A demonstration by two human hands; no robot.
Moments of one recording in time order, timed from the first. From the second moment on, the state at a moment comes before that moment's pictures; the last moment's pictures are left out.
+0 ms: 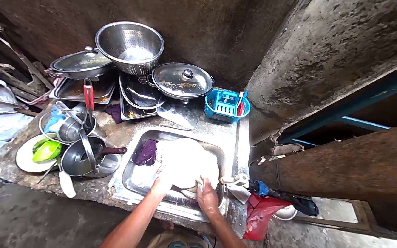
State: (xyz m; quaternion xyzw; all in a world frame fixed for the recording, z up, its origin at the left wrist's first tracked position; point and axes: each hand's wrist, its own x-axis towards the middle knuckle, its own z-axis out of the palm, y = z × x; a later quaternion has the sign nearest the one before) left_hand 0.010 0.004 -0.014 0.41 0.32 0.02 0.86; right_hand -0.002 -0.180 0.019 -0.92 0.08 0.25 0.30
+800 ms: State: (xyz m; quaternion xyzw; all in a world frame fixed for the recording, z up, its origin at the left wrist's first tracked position) left_hand 0.060 0.116 -0.017 0.93 0.15 -0.07 0.34; right_hand 0.021 -0.157 0.035 -0.71 0.11 0.24 0.66
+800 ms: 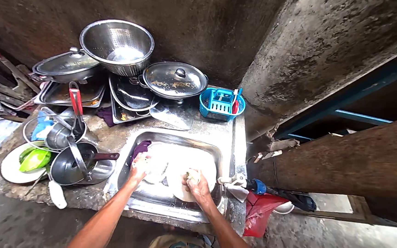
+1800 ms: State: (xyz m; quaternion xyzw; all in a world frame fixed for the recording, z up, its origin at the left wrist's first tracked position) left_hand 0.001 -0.011 0.025 0.63 0.33 -0.05 0.70; right_hand 0.072 -0.174 0.030 -0.88 0.04 0.10 0.46
